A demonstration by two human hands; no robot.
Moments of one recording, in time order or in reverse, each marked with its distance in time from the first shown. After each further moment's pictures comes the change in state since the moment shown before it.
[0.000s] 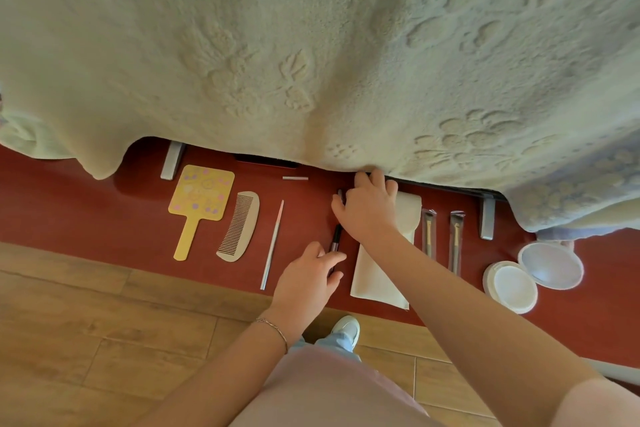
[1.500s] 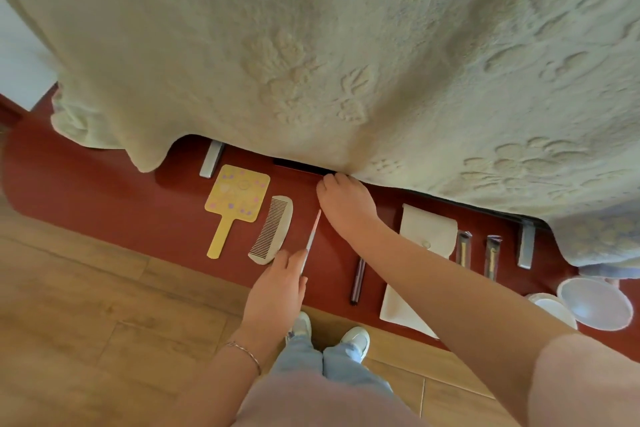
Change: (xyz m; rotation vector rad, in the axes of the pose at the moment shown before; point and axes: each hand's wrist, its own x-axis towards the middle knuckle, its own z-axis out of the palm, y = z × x) left_hand -0.029 -0.059 -0.025 0.043 0.125 -0.194; right_hand 0.039 -0.066 0.015 -0.322 0.147 -0.510
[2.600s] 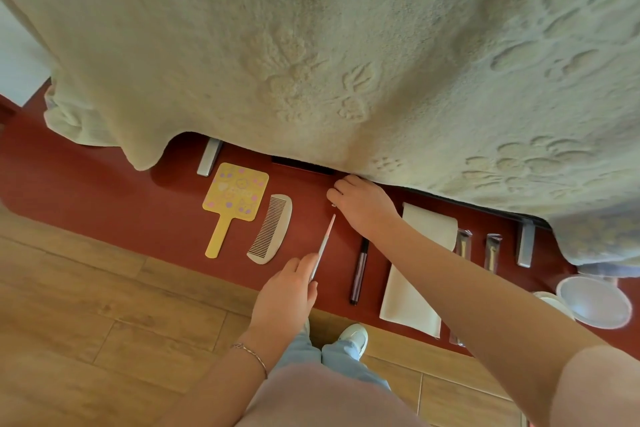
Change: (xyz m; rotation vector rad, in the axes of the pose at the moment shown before) left_hand 0.000 0.007 0.010 -0.028 -0.045 0.035; right_hand -0.015 0.029 0.015 0.159 0.018 -0.159
